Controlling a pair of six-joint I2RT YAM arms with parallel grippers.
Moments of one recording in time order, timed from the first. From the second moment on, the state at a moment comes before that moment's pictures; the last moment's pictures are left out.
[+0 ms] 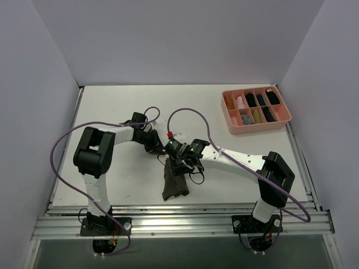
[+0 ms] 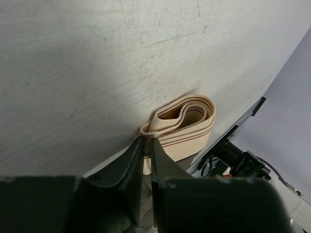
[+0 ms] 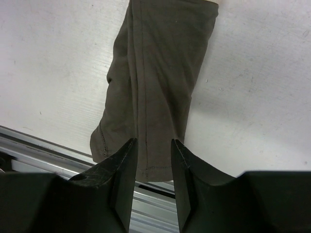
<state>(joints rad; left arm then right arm) -0.32 2.01 1.18 -0.33 0.66 -0.66 1.03 1.68 1.25 -0.75 0.18 0.72</state>
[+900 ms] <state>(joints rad) -0.32 1.75 0.91 -0.33 0.40 -0.86 1.20 1.80 1.29 -0.80 0.27 0.64</state>
